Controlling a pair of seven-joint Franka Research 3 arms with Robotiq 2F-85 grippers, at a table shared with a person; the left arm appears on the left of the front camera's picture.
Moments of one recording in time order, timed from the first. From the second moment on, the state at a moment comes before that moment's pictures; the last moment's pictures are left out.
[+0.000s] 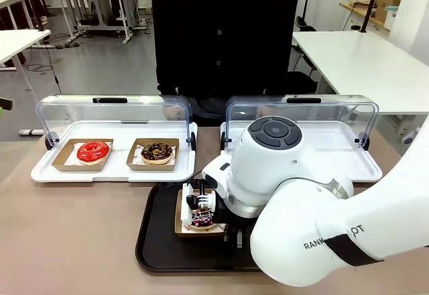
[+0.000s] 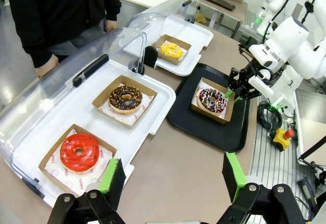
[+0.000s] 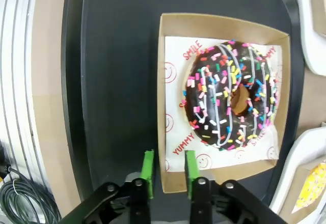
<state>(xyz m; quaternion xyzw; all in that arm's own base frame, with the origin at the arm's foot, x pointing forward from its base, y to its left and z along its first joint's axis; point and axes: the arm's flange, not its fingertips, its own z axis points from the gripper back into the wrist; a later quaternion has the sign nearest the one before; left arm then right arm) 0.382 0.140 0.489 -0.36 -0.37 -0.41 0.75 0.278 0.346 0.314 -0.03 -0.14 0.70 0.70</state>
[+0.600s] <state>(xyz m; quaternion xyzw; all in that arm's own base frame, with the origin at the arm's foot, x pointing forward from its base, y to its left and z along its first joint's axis) 0.382 0.140 0.489 -0.36 -0.37 -0.41 0.75 0.262 0.336 0.412 -0.04 -0.20 0.70 0.69</state>
